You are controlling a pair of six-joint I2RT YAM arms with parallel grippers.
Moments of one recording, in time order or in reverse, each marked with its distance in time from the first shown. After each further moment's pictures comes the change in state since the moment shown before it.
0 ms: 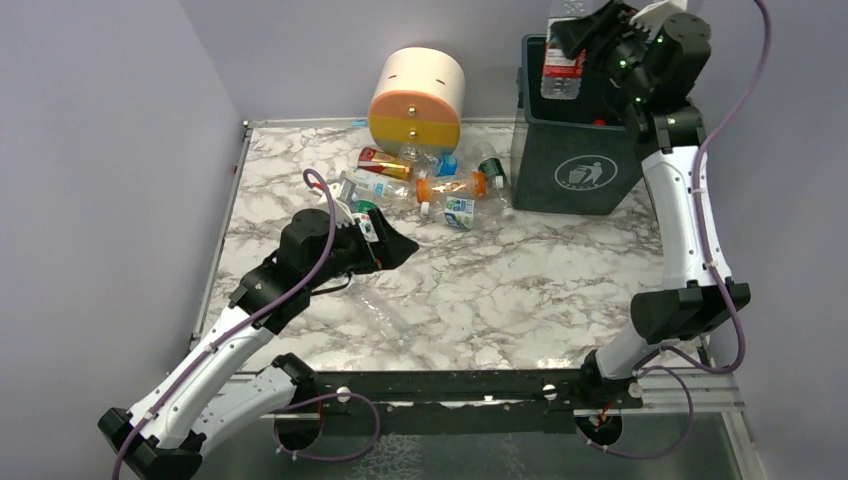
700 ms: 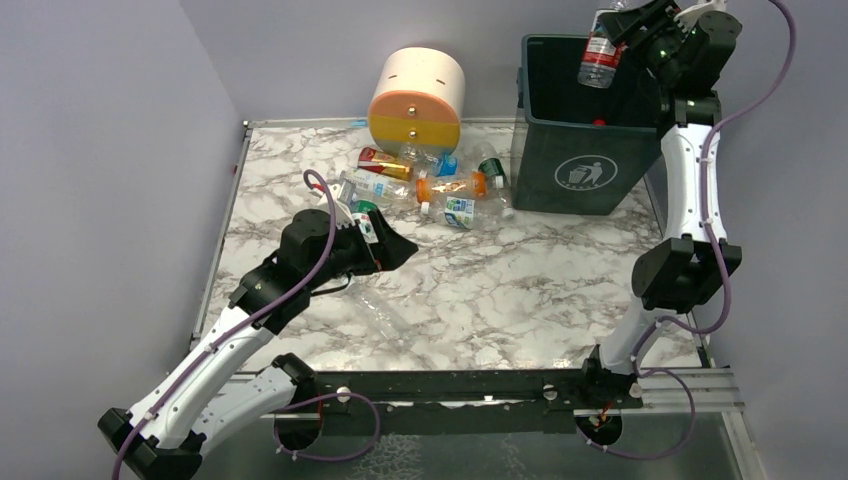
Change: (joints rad) left arm 0.000 -0.002 0.000 -0.016 0.000 0.000; right arm -0.273 0.208 0.069 0.151 -0.167 0.208
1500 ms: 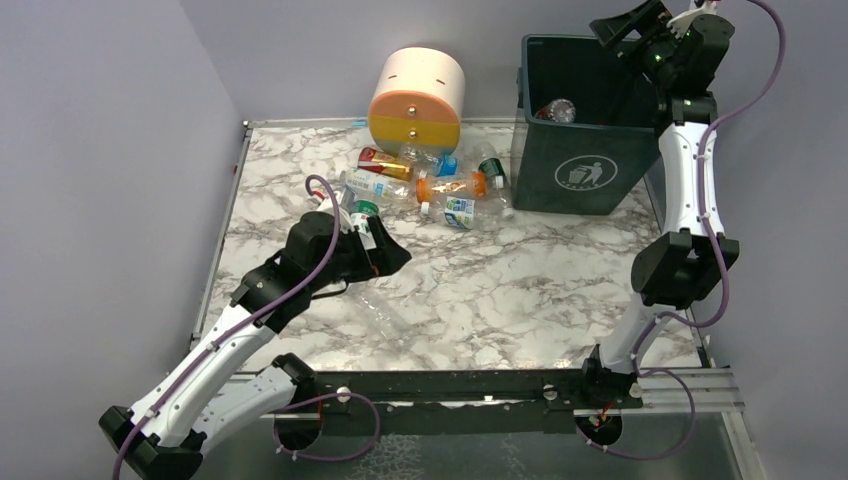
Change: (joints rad) left arm 0.000 0.010 0.000 -0.109 -0.054 -0.005; right arm -0.031 0.038 0.000 -0.024 -0.024 0.001
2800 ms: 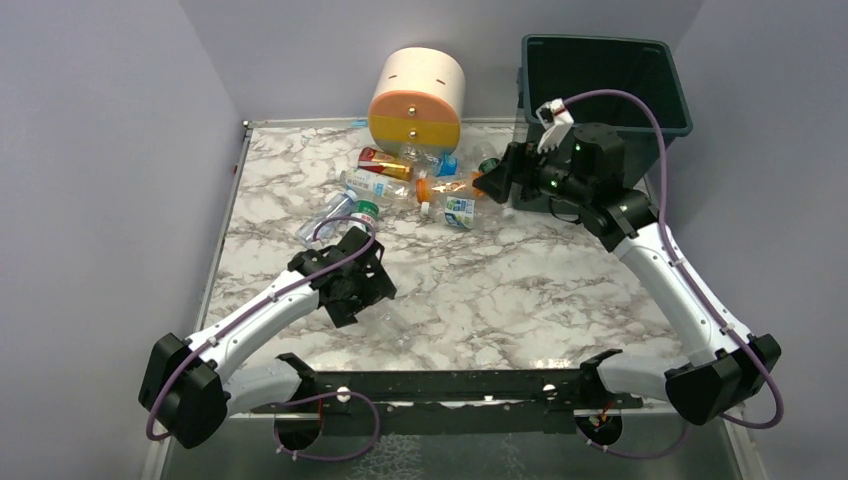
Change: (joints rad) left arm 0.000 0.292 -0.114 -0.300 -0.138 -0.400; right arm 0.560 -0.629 -0.747 -0.223 0.043 -0.362
